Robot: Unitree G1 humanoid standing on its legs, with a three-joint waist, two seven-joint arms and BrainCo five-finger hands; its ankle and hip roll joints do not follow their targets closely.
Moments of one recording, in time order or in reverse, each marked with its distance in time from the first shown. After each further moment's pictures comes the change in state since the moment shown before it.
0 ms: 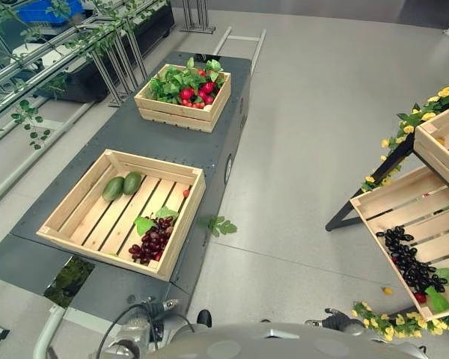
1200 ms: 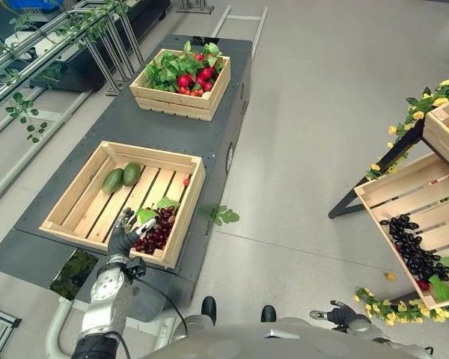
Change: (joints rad) left arm 0.179 0.117 0.114 -0.860 -0.179 -0.046 -0.024; right arm 0.010 -0.024 -0.049 -0.049 0.001 -0.004 0.012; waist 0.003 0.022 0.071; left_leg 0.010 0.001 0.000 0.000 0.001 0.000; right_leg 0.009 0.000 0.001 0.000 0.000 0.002
